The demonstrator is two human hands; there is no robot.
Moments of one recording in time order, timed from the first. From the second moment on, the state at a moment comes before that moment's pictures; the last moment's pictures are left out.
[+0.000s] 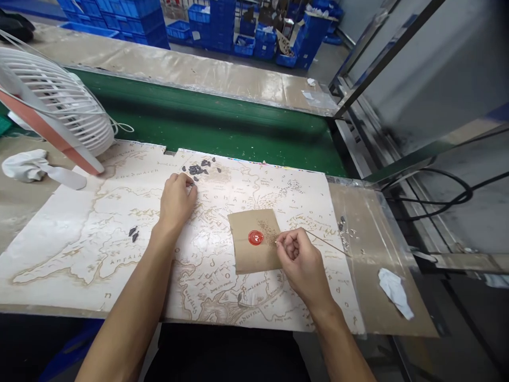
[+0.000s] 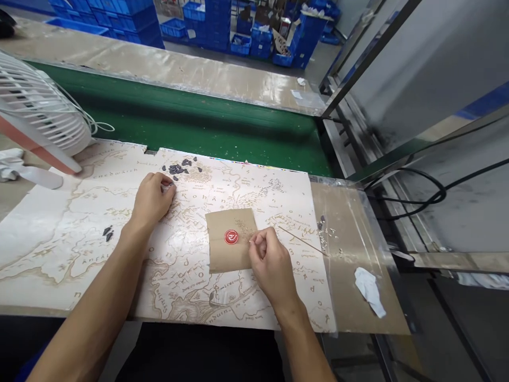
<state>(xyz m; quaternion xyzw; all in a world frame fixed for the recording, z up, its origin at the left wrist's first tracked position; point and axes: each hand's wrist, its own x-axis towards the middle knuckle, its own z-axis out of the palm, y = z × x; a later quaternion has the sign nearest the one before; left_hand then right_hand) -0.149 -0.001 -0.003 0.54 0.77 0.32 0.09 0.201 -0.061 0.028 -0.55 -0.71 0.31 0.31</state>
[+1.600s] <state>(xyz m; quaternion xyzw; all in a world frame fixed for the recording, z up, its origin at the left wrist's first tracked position) -0.025 -0.126 0.045 0.34 0.50 0.50 0.62 0.176 -0.105 0.056 -0.42 -0.50 0.59 0.47</state>
